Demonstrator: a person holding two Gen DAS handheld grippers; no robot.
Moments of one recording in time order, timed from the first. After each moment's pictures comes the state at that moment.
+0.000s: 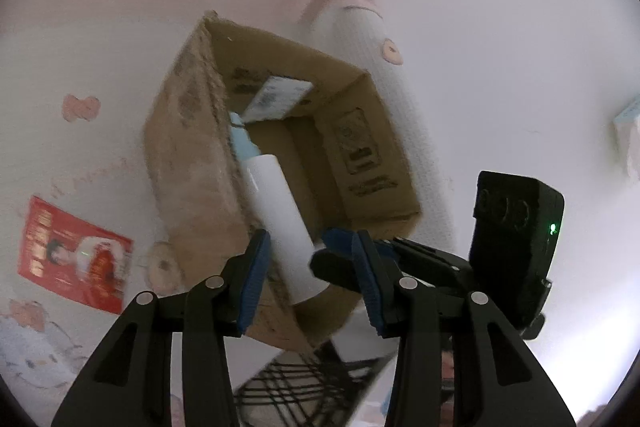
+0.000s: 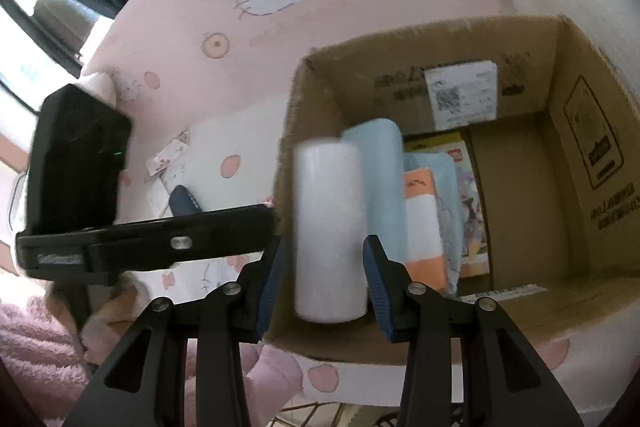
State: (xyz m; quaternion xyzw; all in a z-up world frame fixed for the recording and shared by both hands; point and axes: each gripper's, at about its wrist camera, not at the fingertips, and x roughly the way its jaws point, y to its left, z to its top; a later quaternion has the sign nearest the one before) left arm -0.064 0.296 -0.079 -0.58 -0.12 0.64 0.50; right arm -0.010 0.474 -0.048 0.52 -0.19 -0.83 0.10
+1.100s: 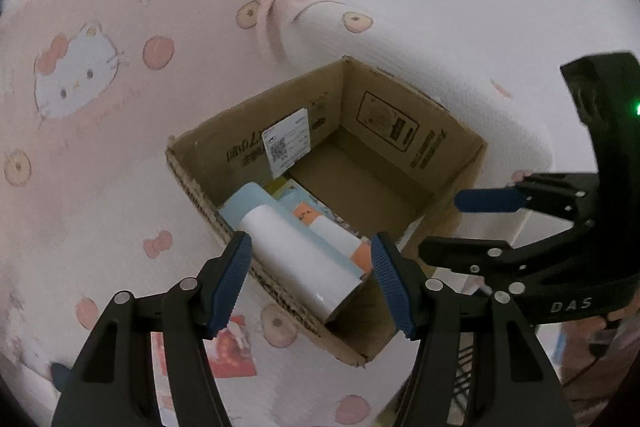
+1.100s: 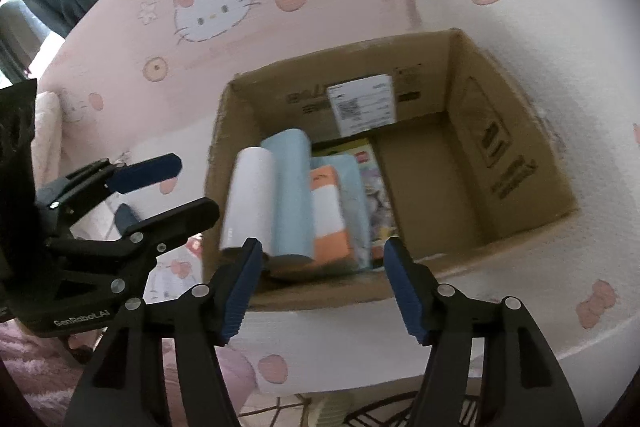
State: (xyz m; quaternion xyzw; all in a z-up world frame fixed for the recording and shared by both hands) left arm 0.001 0.354 -0.021 -0.40 0.19 0.75 0.49; right arm 0.039 0.498 -0.010 0.50 -0.13 -0.85 -0.04
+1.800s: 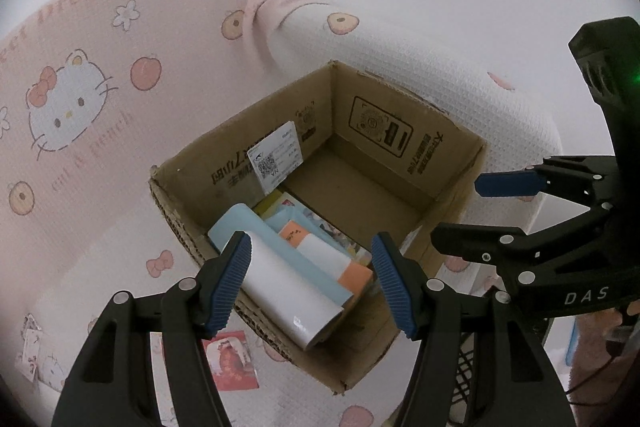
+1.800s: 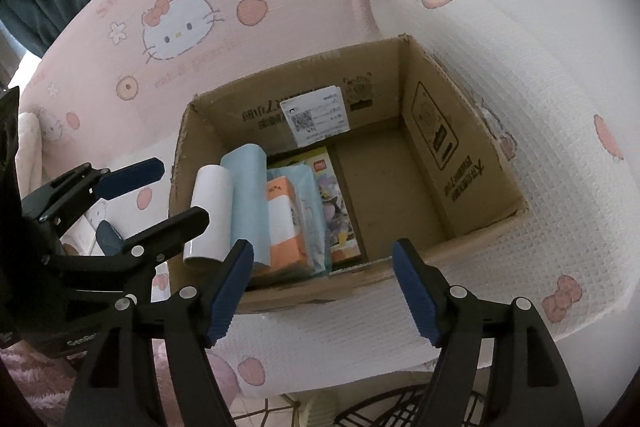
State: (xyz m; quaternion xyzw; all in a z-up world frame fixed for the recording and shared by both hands) left arm 0.015 0.380 -0.015 -0.38 0.22 0.75 0.49; right arm 0.047 0.523 0.002 0.50 -0.13 -0.85 -0.09
